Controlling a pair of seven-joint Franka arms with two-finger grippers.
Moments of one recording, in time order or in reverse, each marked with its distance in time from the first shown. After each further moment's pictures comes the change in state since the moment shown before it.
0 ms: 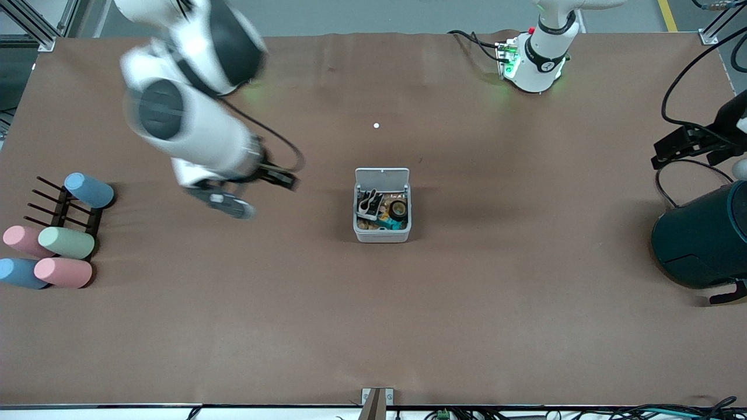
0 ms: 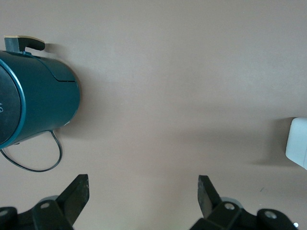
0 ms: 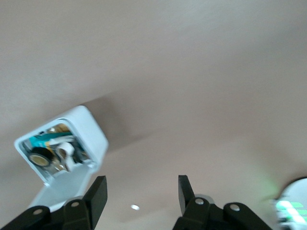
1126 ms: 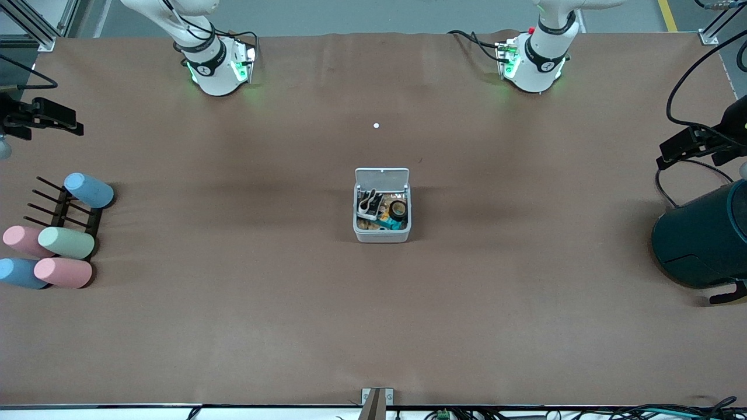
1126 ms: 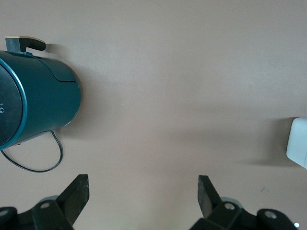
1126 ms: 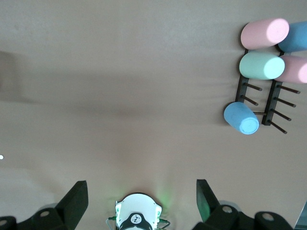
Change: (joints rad) left arm 0.001 0.002 0.000 0.002 -0.001 0.000 0.005; right arm -0.430 -0.198 0.009 -0.001 -0.187 -0.231 -0.909
